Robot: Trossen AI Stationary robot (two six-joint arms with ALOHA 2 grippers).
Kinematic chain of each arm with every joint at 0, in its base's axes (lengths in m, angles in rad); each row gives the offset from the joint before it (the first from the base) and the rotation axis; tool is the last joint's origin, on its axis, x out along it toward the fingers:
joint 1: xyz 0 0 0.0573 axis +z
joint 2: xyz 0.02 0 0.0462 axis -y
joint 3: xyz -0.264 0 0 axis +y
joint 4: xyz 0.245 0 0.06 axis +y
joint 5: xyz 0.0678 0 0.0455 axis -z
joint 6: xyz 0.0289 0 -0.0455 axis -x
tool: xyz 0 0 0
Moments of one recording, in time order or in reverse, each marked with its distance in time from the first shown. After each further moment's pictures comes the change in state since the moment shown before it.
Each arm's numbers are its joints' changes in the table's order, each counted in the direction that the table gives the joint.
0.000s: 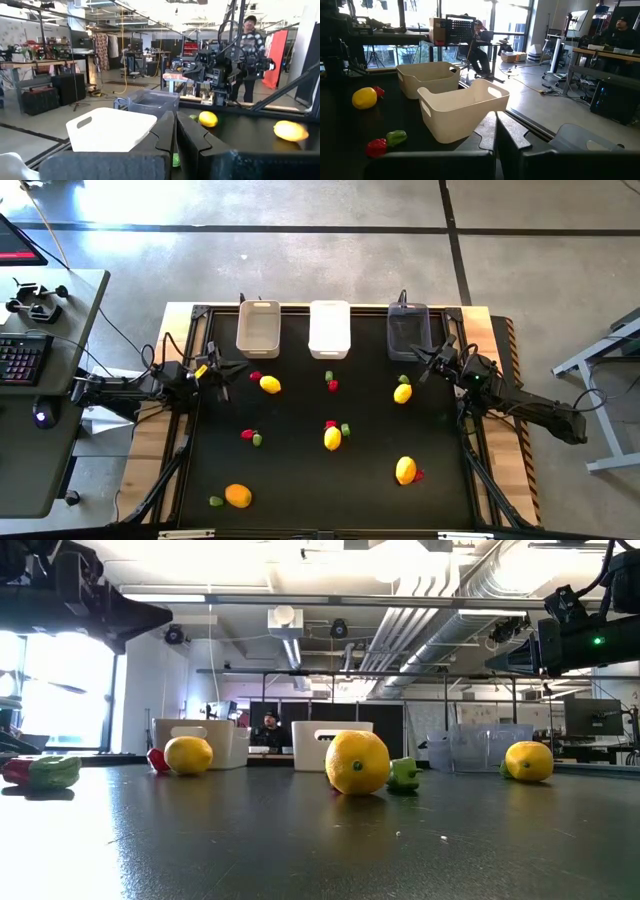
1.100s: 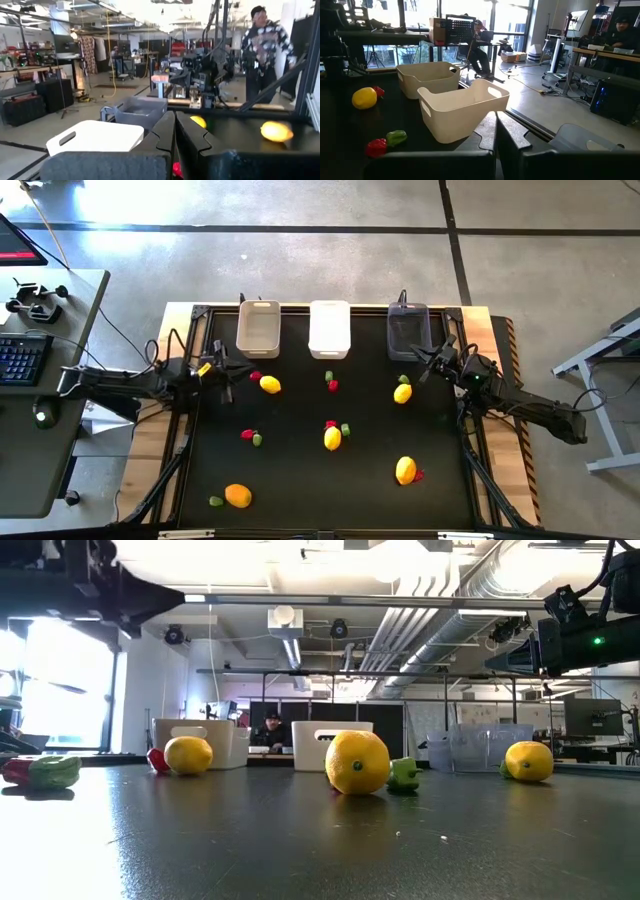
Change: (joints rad) left arm 0.001 -0.286 -0.081 -0.187 0.075 -0.034; right arm 0.000 0.000 0.000 0.000 0.000 0.000
